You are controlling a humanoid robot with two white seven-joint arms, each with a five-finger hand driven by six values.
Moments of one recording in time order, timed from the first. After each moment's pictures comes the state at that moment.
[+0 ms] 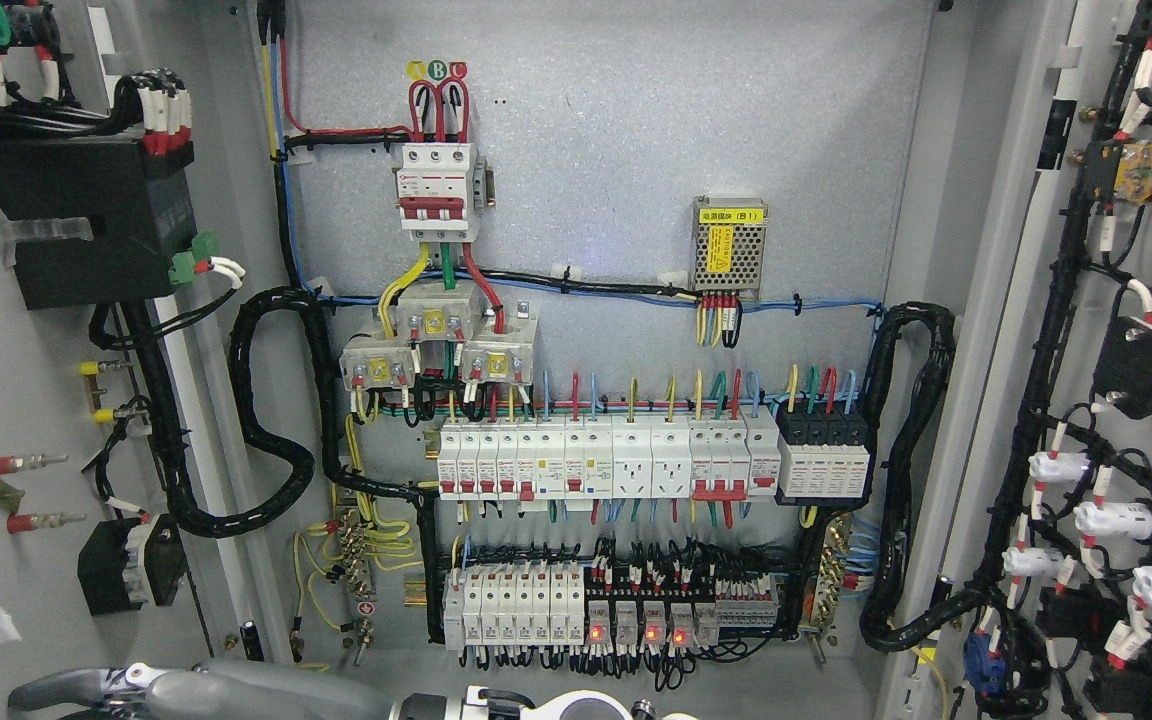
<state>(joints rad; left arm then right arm) 0.00 0.00 -0.28 0.00 0.39 -0.14 -0.12 -0.90 0.00 0.99 -1.59 -0.79 0.13 0.40</state>
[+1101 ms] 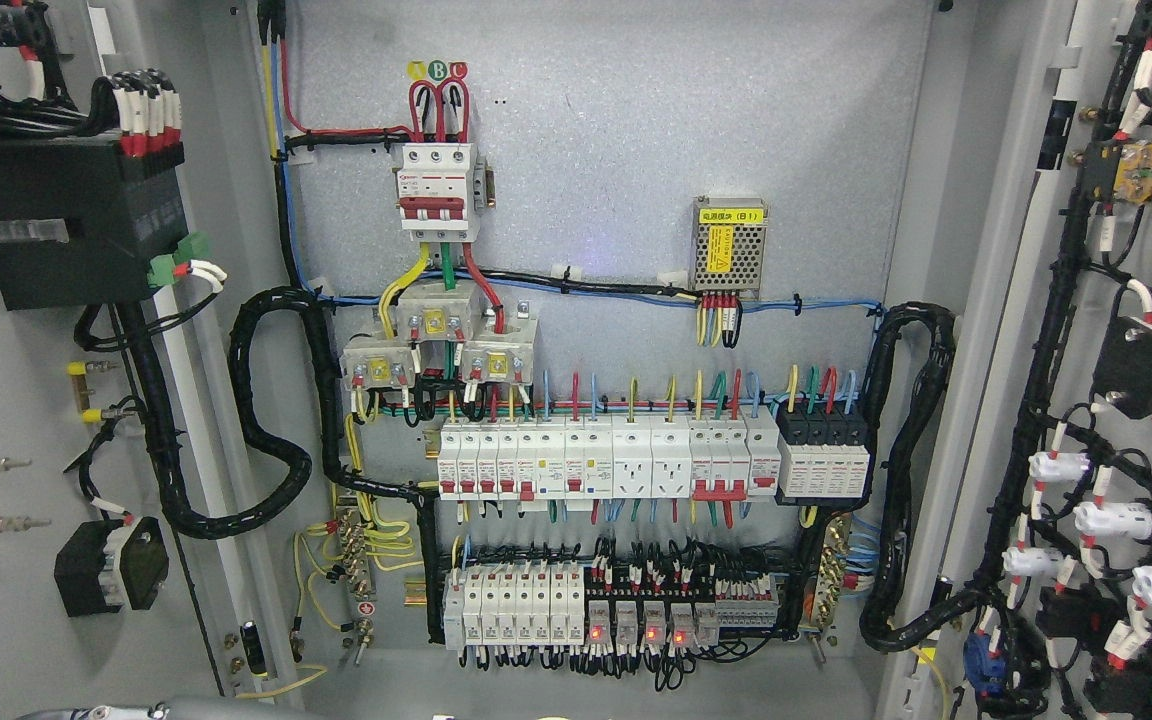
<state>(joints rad) 0.00 0.00 -0.28 0.00 0.39 -0.13 -0.12 -0.96 0.00 1.10 -1.58 -0.81 0.11 0.32</state>
